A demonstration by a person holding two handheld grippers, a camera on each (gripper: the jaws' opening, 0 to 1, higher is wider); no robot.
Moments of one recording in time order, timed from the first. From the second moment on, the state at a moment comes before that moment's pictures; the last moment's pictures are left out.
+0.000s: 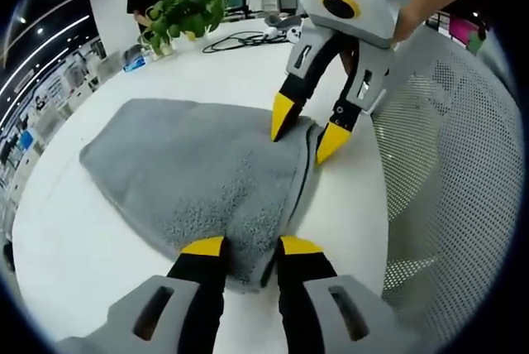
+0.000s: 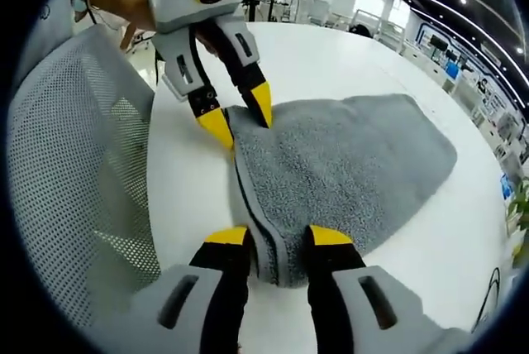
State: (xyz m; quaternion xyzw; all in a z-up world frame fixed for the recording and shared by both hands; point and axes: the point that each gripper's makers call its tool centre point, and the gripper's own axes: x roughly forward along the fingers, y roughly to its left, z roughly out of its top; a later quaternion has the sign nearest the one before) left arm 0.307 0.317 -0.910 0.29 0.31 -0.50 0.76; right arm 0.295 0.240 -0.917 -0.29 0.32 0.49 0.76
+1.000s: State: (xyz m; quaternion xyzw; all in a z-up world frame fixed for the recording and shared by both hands) left arm 0.279 0.316 -0.916 0.32 0.33 -0.48 0.74; right arm 0.272 0.242 -0.917 -0.31 0.34 0.50 0.73
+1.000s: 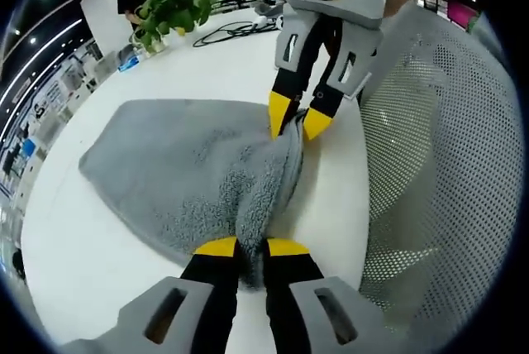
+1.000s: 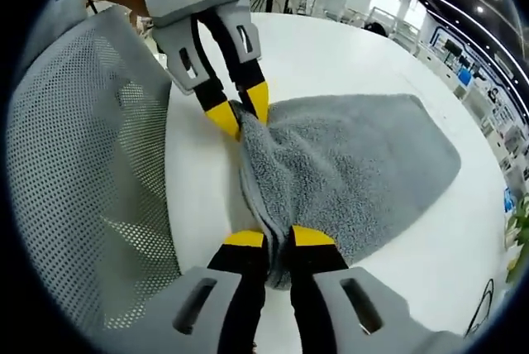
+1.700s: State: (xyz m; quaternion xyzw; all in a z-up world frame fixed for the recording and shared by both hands) left arm 0.213 0.318 -0.909 0.28 0.37 -0.53 0.71; right arm 0.211 0.242 -0.911 -0.20 0.40 0.53 0.73
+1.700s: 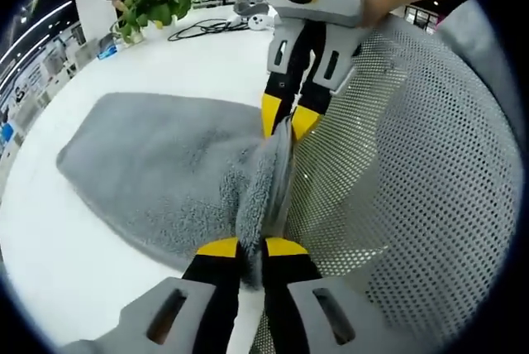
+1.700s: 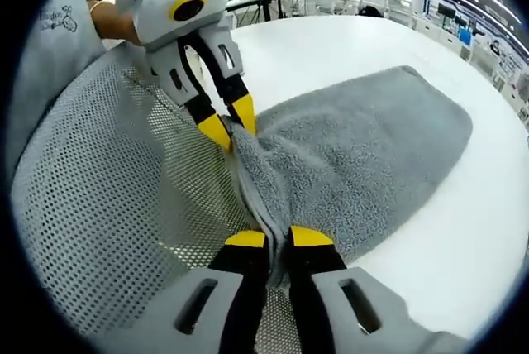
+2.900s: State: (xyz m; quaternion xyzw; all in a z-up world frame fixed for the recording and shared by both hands) left arm 0.219 0.319 -0.779 0.23 0.30 -0.55 0.74; right arm 0.215 0.239 -0.786 -0.16 0.35 0.55 0.74
